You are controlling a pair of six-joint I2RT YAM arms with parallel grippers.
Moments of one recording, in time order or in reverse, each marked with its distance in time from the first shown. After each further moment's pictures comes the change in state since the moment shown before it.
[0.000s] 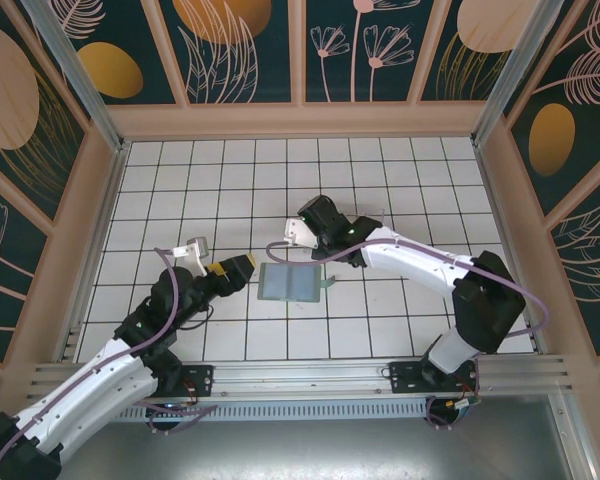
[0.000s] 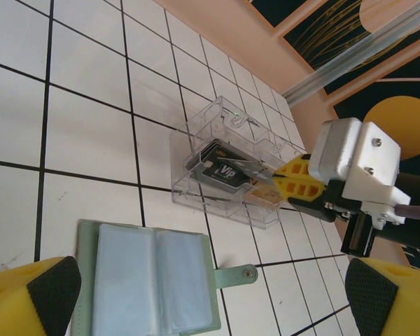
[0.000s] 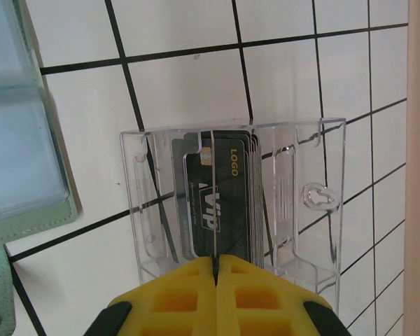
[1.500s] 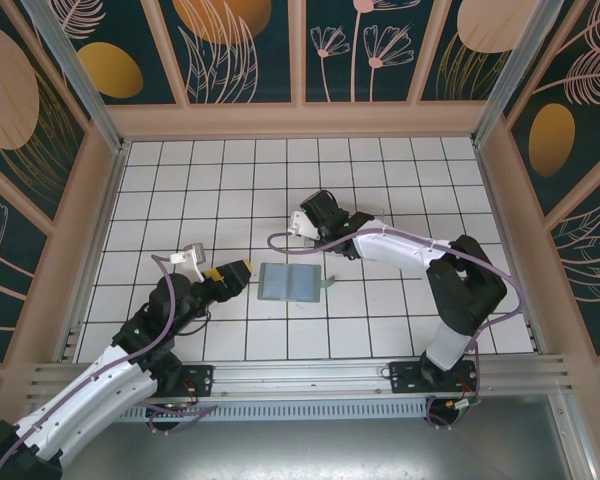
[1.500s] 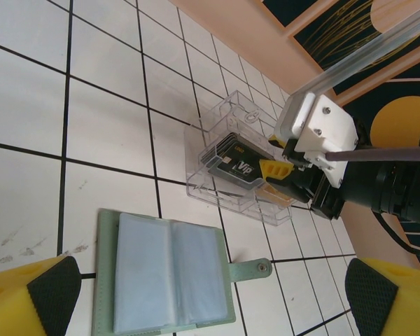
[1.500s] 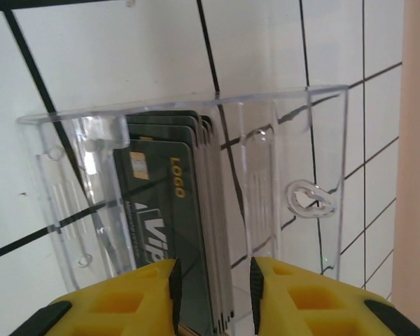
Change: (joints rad) left arm 0.000 -0.068 -0.047 -0.033 -0.018 -0.003; right arm -0.081 0.125 0.000 0.140 0.068 -0.032
